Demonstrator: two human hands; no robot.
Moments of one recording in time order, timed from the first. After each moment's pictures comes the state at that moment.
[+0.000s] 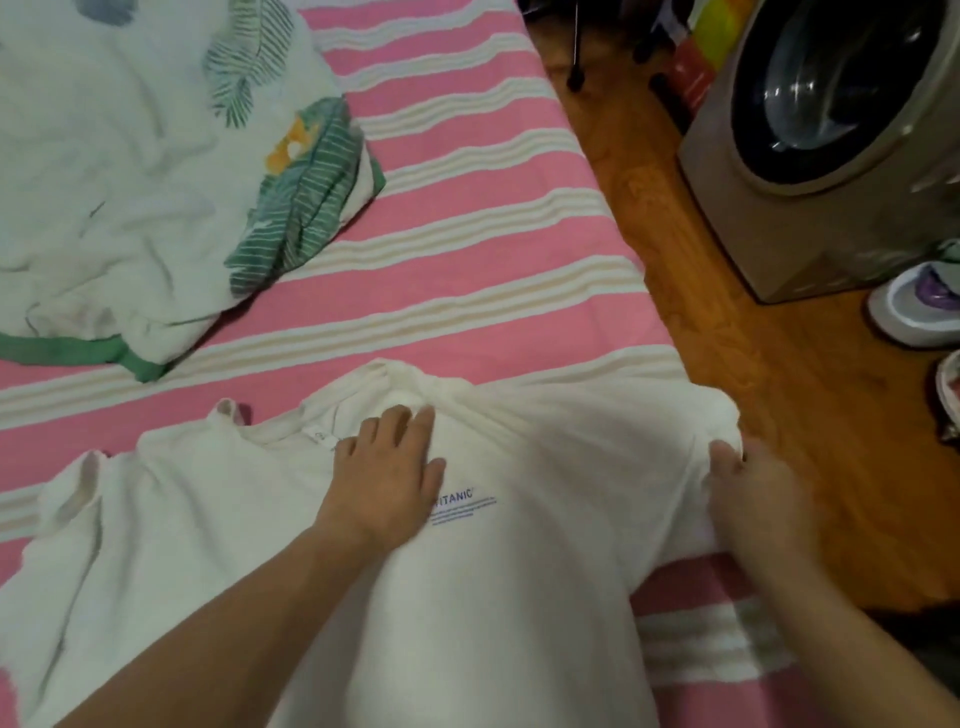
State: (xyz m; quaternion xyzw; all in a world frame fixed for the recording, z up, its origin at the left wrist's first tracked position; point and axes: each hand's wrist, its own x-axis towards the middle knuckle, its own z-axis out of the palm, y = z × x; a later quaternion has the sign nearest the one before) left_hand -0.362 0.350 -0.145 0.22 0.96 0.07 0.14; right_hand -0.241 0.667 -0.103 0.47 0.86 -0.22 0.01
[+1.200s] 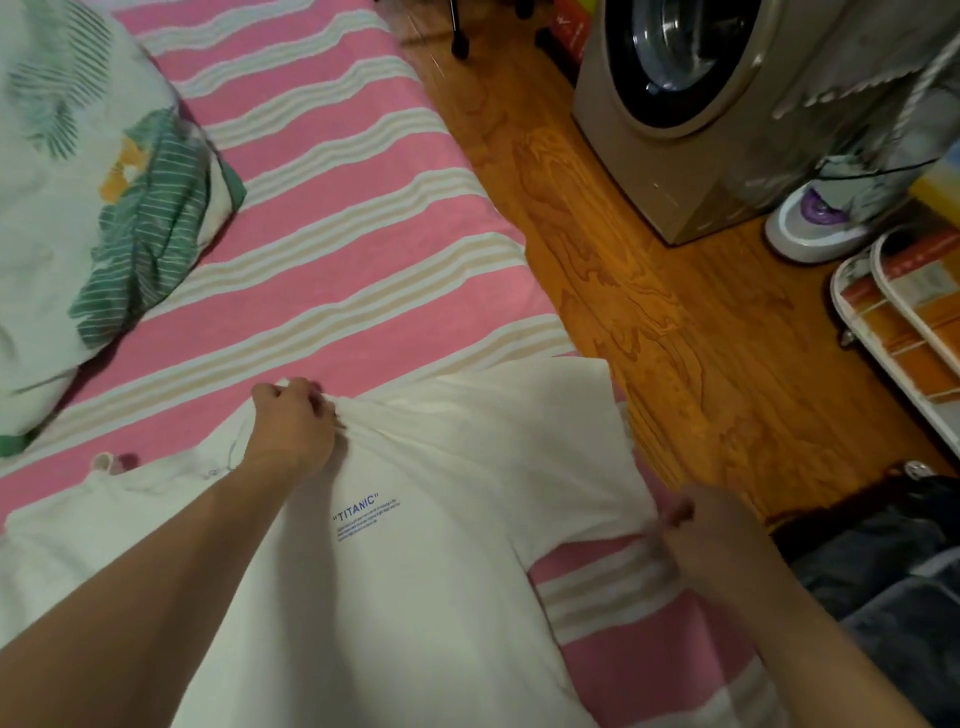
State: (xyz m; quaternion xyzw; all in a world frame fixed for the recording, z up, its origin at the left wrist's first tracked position) left_hand -0.431 0.409 -0.142 0.01 0.95 0.22 0.22; right_hand -0.156 0.686 -0.074 0.48 0.79 -0.32 0.20
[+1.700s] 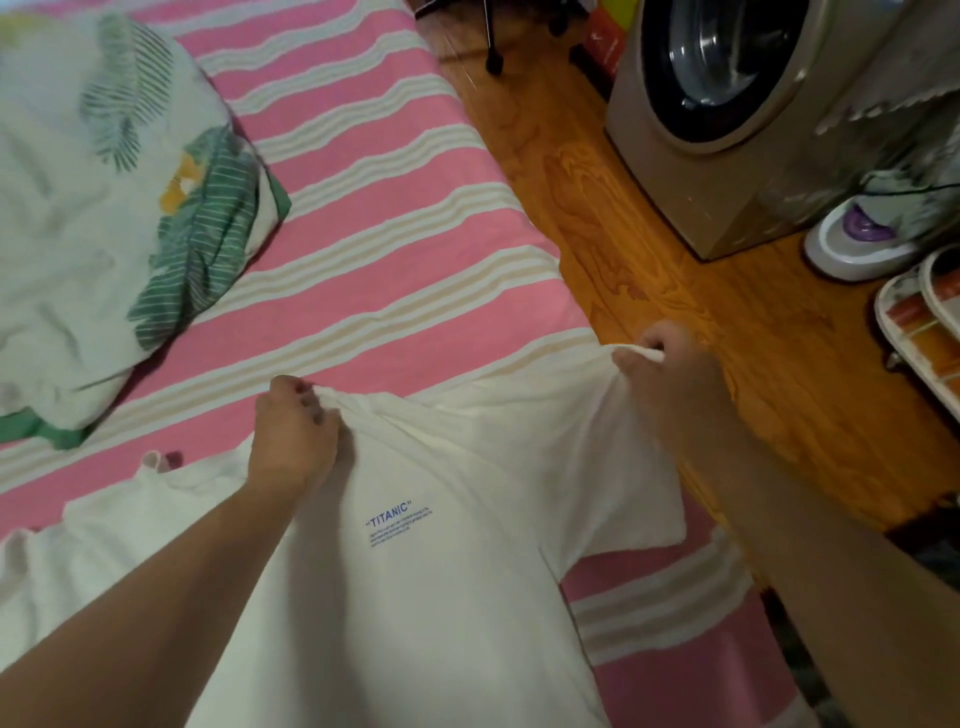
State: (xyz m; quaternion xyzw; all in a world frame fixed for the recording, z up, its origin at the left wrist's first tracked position) left_hand -0.435 0.383 -0.134 -0.04 0.94 0.30 0.13; right_hand -0.287 0.712 -0.075 0.34 0.87 -0.36 -0.05
